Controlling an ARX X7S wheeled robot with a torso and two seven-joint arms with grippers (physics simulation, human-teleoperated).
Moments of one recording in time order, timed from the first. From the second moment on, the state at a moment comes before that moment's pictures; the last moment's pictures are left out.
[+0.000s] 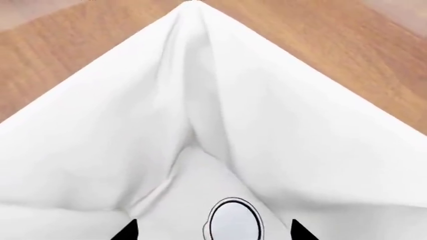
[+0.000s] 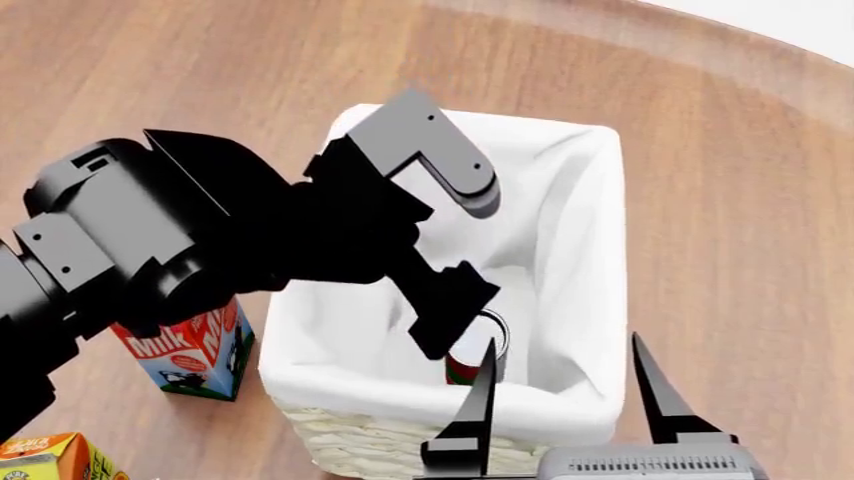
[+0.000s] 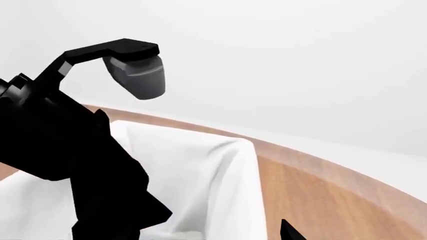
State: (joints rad) left arm -1.61 0.00 1.54 -0.88 -1.22 -0.60 0.32; right arm 0.15 0.40 -0.37 -0.60 0.25 0.39 0.51
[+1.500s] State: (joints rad) left arm -0.99 -0.86 1.45 0.26 -0.93 0.32 -0.74; right arm 0.16 0.41 -0.41 -0.63 0.24 0.43 0.54
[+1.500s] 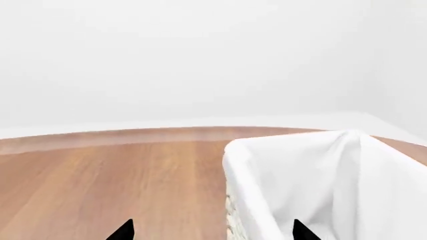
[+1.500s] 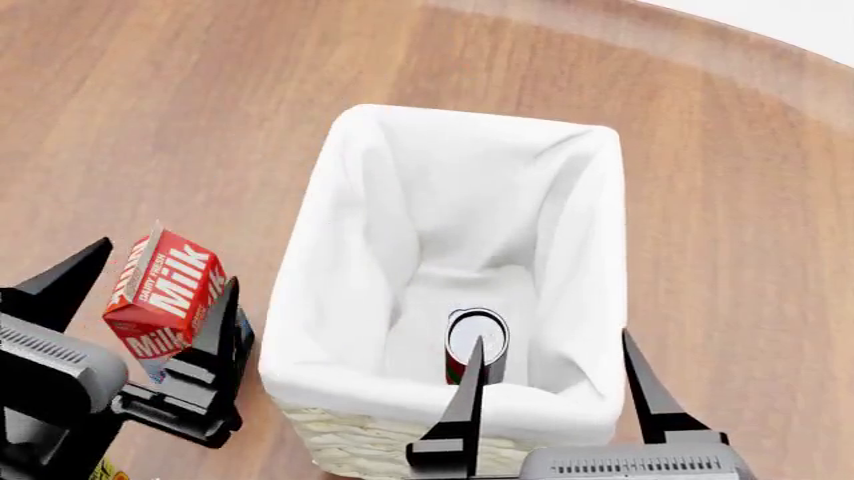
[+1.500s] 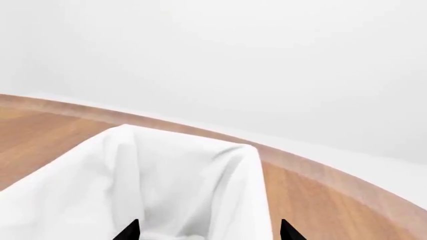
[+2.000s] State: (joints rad) left arm -0.75 -0.97 1.46 0.30 -0.82 0.55 -0.88; right arm 0.17 0.40 -0.43 -0.62 0.24 0.42 0.54
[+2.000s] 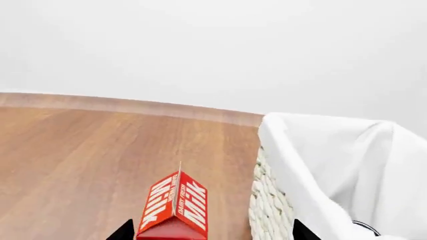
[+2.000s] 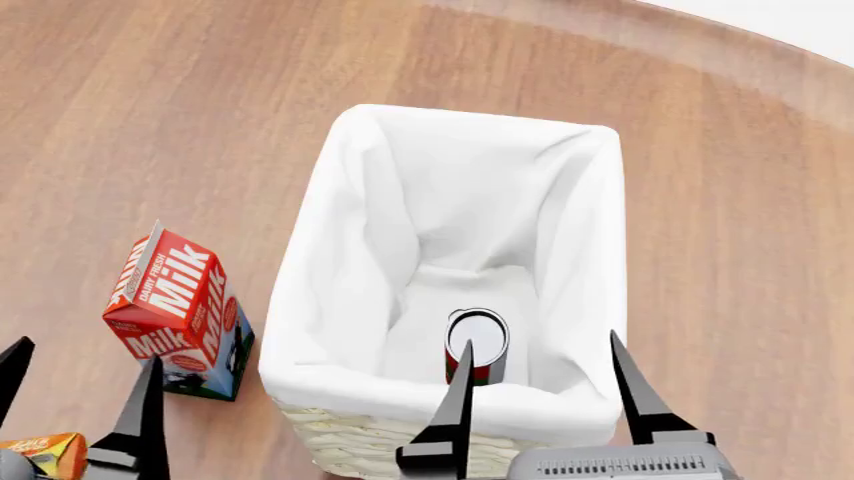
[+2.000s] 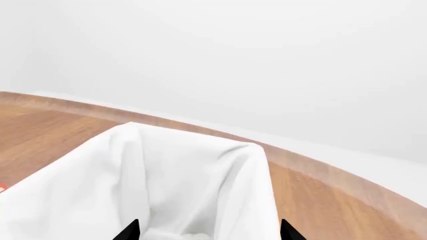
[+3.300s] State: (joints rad) left arm -0.40 -0.97 1.42 0.41 -0.32 0.68 -1.29; right arm -0.11 0.43 -0.57 -0.68 -0.06 0.12 0.68
